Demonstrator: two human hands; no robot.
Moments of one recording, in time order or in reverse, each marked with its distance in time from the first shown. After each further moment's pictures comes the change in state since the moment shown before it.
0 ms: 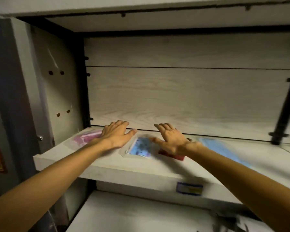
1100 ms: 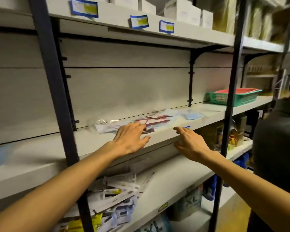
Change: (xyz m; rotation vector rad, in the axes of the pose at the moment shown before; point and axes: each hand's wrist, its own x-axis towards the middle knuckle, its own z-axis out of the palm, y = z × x) left_hand -0.162 0.750 0.082 -0.134 0.156 0.996; right_hand -0.643 0.438 -0.198 -0.261 0.280 0.787
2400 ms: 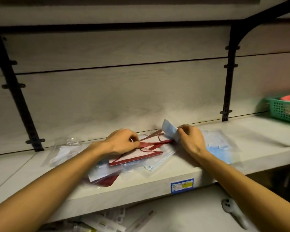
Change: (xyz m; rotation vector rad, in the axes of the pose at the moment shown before) left_hand 0.251 -0.049 0.119 -0.175 -0.265 -0.416; right_hand 0.302 0.185 0.116 0.723 0.096 0.034
